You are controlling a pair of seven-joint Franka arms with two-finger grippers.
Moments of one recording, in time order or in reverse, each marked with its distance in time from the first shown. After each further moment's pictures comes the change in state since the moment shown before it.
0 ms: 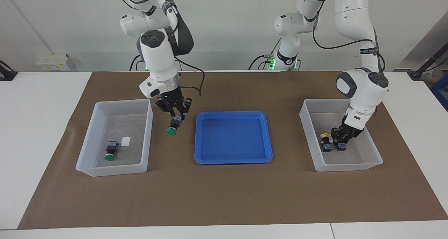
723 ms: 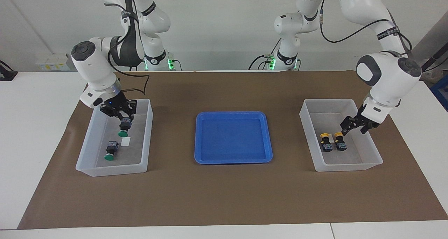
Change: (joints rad) left arm -0.001 -0.066 0.000 0.320 0.109 -0.520 0.002; right arm -0.321 0.000 -0.002 -0.112 0.010 0.033 -0.573
